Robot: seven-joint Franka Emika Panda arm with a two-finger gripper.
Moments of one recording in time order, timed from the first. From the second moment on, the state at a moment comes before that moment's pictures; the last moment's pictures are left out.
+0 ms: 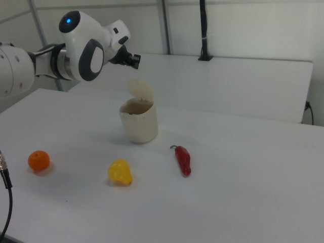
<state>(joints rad) 0.10 0.40 0.01 -1.51 -0.05 2.74 0.02</state>
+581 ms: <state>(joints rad) 0.12 0.50 0.01 -1.50 -0.05 2.92 0.02</state>
